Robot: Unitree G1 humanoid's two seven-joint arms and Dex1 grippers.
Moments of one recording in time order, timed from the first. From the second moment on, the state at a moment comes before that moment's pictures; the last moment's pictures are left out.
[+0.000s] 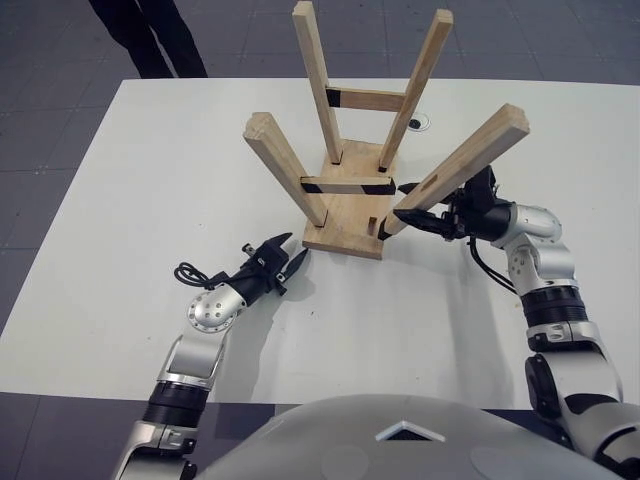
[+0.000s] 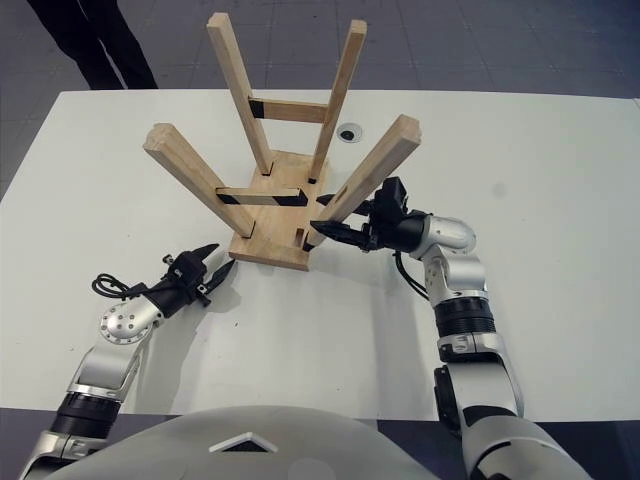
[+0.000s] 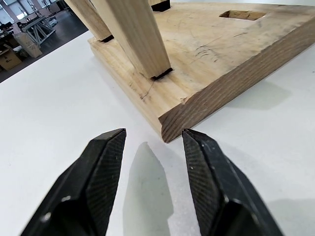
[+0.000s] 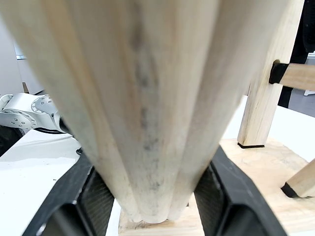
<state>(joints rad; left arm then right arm) 0.19 0.42 -0.16 -0.03 0.04 -0.07 -0.50 -0.37 -0.34 0.06 0.44 0.45 -0.03 1.35</state>
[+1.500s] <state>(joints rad) 0.25 0.41 -0.20 -0.12 0.04 -0.04 -0.51 -0.51 -0.33 0.18 0.72 0.35 -0.27 1.40</state>
